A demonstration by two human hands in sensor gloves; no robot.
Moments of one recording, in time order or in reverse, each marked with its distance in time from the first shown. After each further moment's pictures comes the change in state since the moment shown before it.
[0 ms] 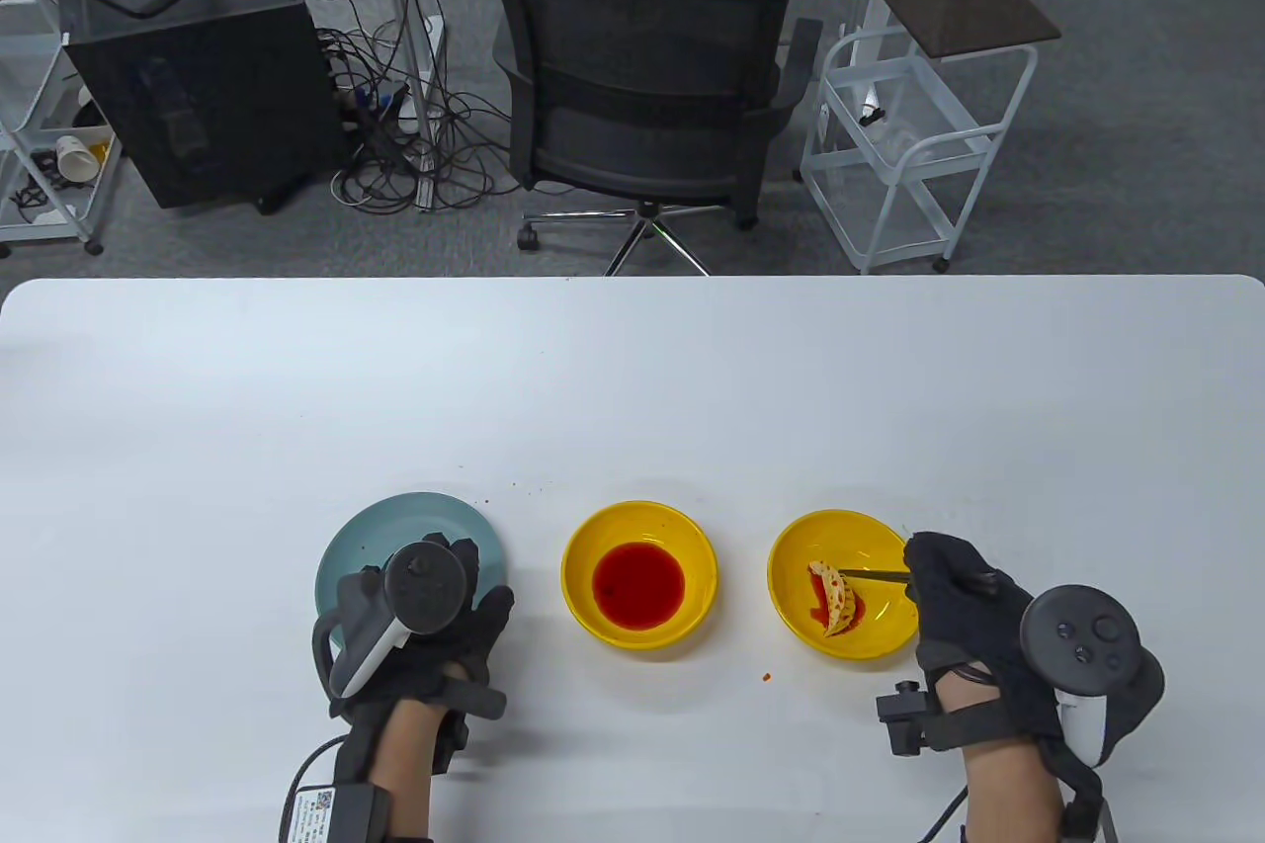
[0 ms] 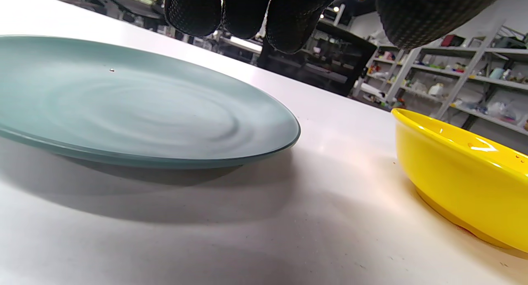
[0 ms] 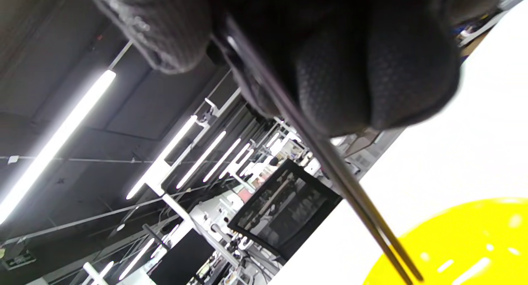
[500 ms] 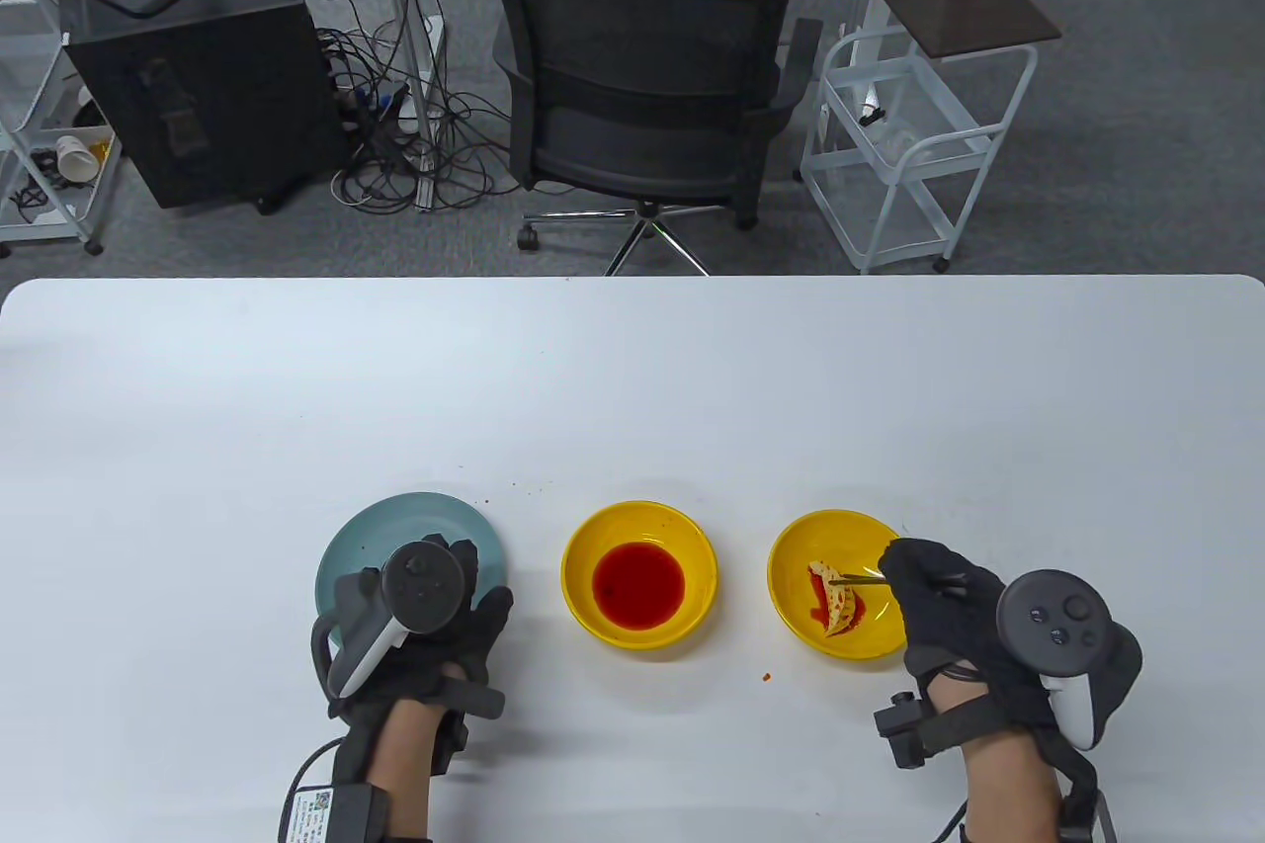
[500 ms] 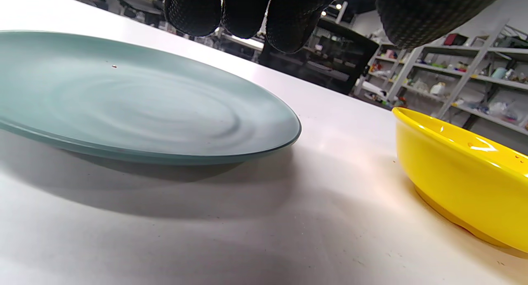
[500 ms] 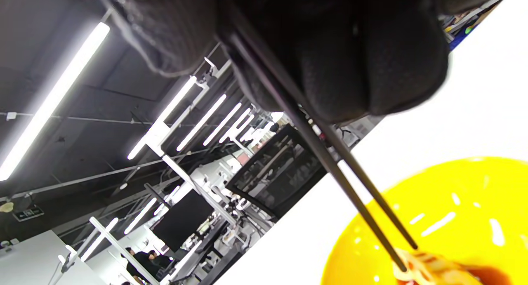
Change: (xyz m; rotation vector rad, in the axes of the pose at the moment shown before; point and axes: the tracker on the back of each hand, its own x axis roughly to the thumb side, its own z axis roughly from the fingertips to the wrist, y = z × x) left_hand -0.001 0.000 0.000 -0.011 0.005 0.010; right_hand -0.002 0.012 -0.003 0.143 0.004 0.046
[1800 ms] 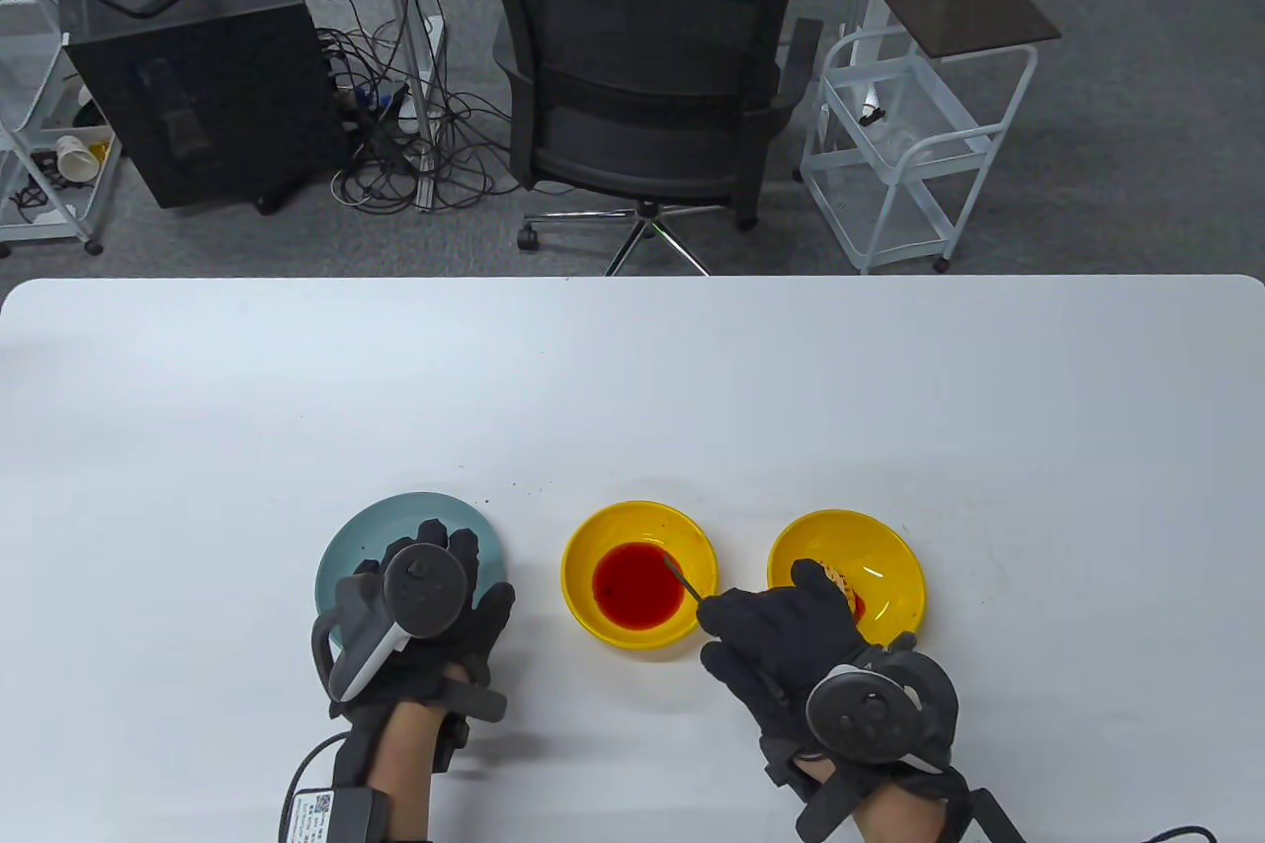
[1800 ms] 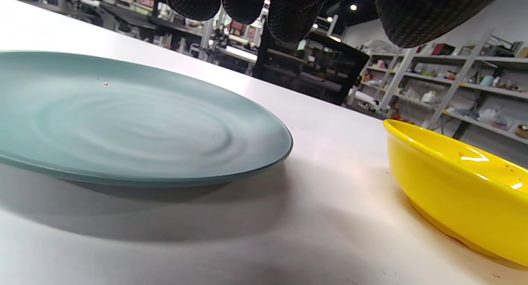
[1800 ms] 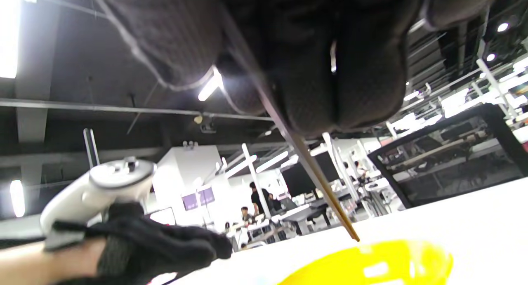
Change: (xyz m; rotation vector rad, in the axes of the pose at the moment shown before) left_hand 0.006 0.004 0.004 0.042 -0.026 -0.015; right_hand 0.076 0.096 0.050 0.118 -0.667 0.151
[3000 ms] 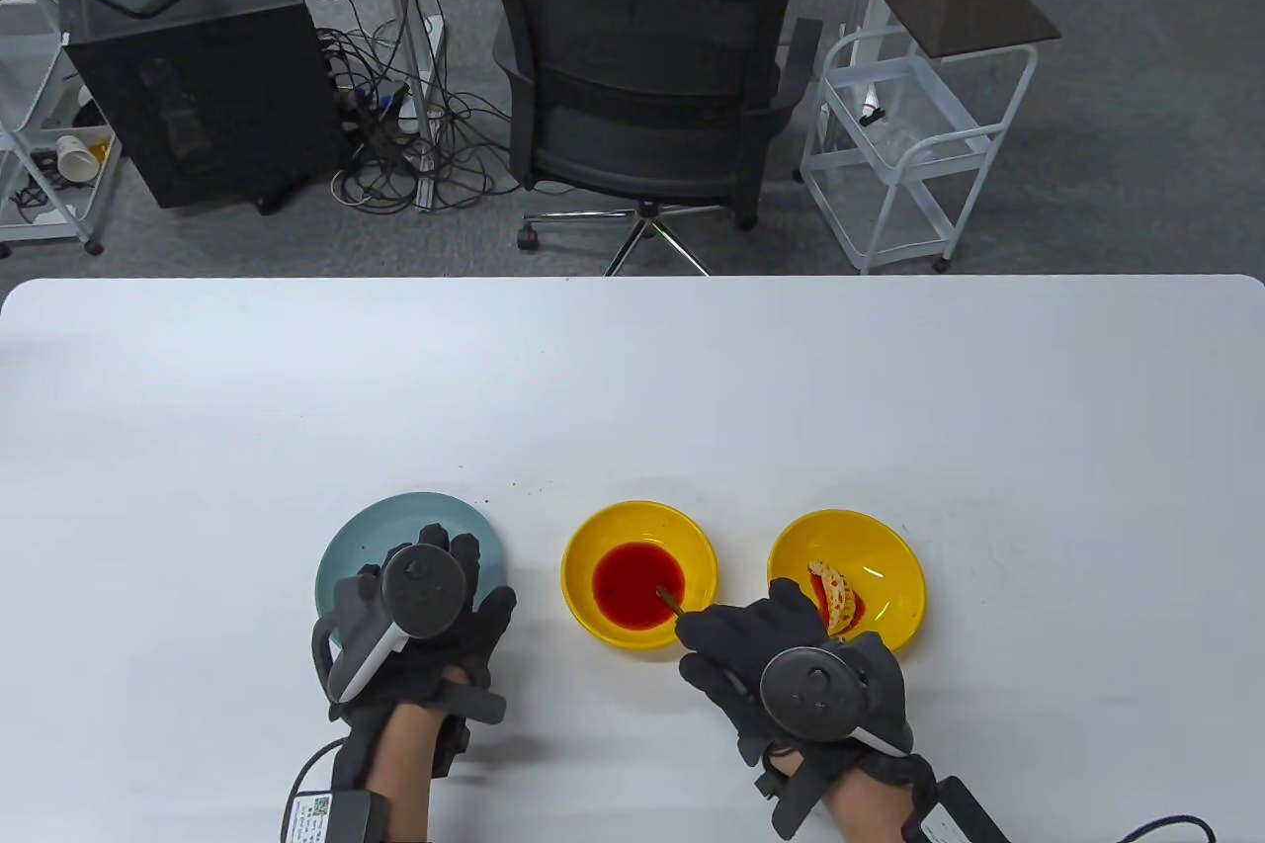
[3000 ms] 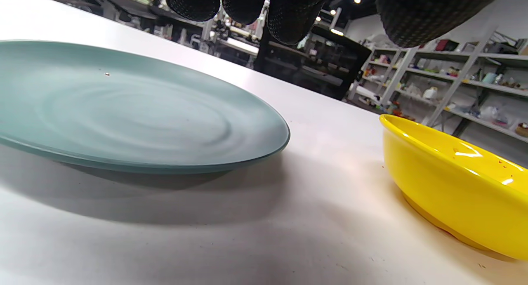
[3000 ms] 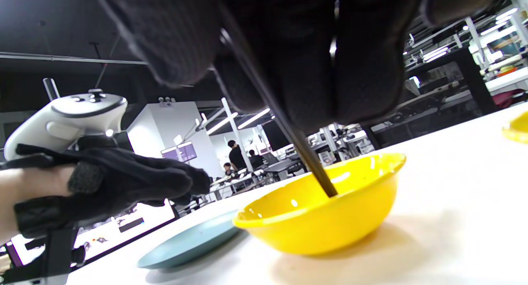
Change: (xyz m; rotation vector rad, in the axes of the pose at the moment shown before) left_hand -0.002 -0.001 0.001 -0.027 0.008 0.018; right_hand -0.010 0.030 -0.001 0.155 0.084 0.020
